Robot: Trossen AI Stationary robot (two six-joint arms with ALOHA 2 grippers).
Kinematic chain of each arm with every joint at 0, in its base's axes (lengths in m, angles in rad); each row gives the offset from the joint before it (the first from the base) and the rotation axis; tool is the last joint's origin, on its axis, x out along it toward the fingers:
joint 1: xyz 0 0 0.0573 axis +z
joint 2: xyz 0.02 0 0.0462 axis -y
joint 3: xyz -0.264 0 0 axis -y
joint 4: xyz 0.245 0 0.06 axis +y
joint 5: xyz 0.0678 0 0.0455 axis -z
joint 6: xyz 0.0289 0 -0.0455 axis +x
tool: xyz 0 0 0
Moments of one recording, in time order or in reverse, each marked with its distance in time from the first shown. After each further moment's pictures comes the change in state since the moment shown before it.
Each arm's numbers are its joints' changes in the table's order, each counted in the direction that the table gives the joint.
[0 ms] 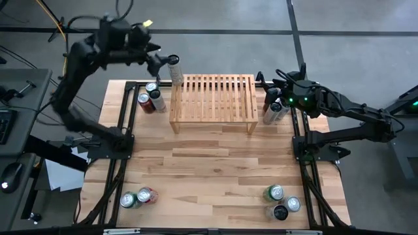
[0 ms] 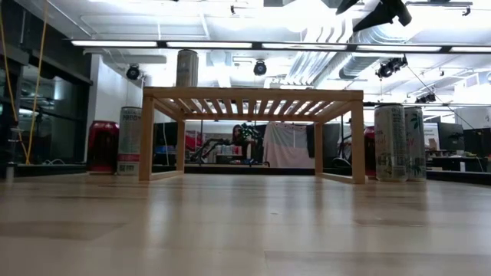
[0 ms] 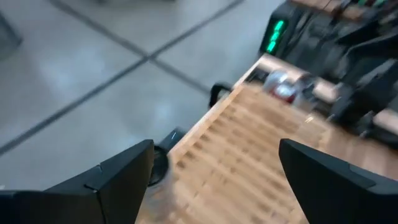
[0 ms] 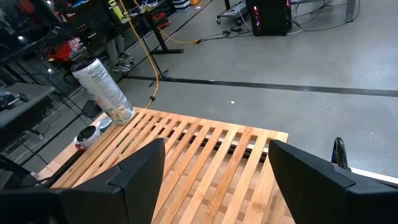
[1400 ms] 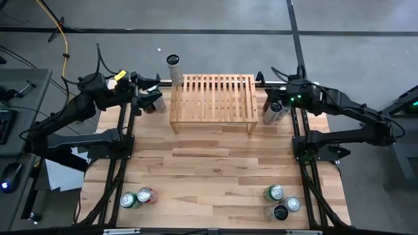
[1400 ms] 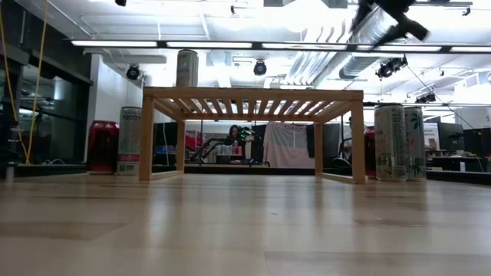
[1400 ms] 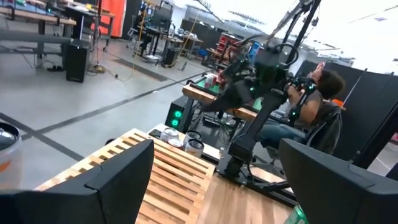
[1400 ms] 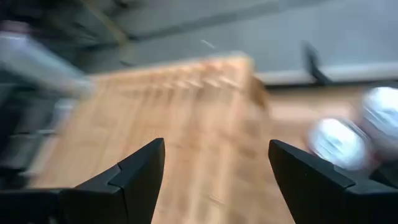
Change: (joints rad) left arm -0.247 0.654 -0.996 -0.835 0.087 -0.280; right arm -0.128 -0.012 0.000 0.303 -0.189 0.382
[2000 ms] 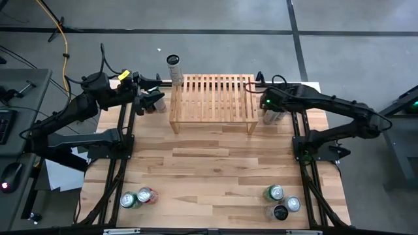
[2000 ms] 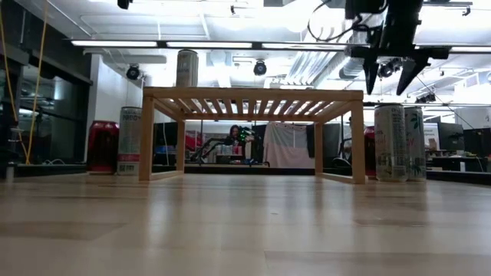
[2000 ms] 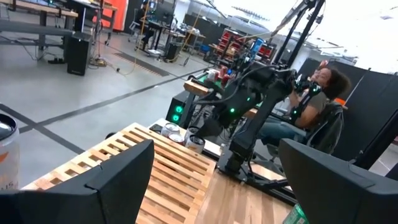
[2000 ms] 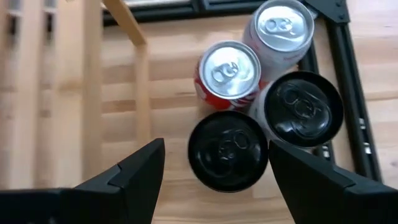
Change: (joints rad) left arm 0.000 -0.018 0.000 0.002 -0.003 -0.018; right arm -0.047 -0.284 0.000 0.339 0.002 0.223
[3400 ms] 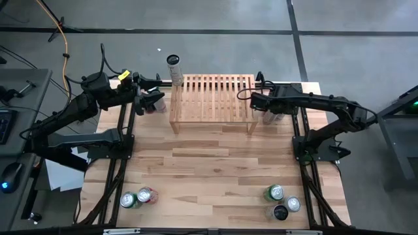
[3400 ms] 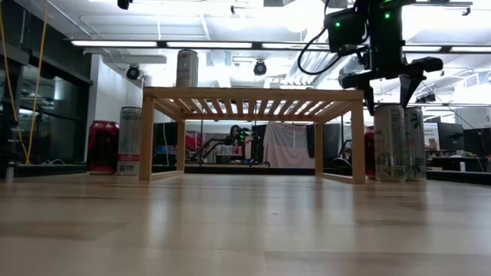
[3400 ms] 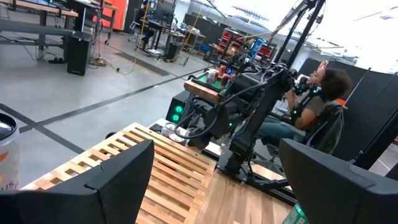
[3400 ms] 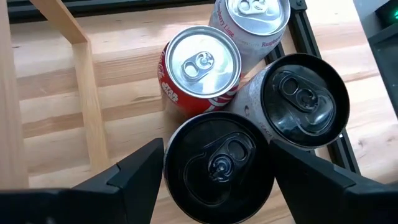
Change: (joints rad) left arm 0.000 0.000 0.000 0.000 0.000 0.002; right arm 0.000 -0.206 0.000 0.057 0.055 0.180
